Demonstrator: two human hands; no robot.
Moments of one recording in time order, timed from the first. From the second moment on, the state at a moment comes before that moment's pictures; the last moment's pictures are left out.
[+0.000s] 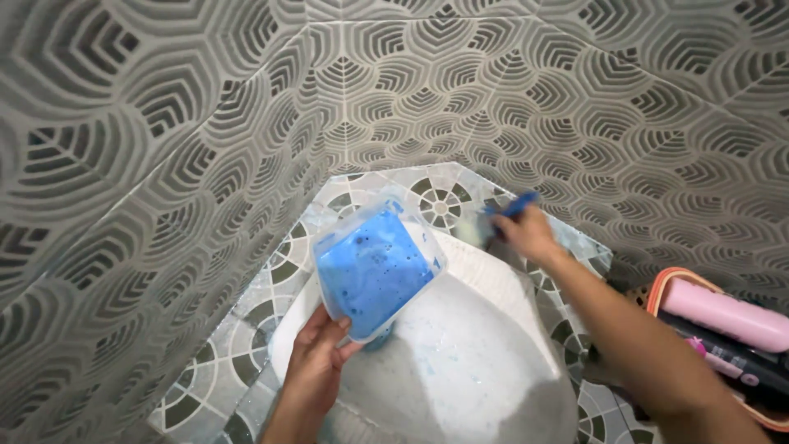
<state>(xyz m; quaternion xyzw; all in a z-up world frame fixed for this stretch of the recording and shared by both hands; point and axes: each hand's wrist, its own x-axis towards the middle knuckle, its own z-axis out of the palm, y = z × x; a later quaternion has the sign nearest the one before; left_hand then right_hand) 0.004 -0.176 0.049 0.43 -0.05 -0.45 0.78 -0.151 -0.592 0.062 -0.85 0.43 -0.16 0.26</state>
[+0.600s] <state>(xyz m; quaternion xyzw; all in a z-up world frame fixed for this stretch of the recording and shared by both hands) 0.016 -0.177 0.048 0.41 -0.04 -0.44 0.80 -0.106 -0.589 0.034 -0.79 0.38 -0.30 0.37</state>
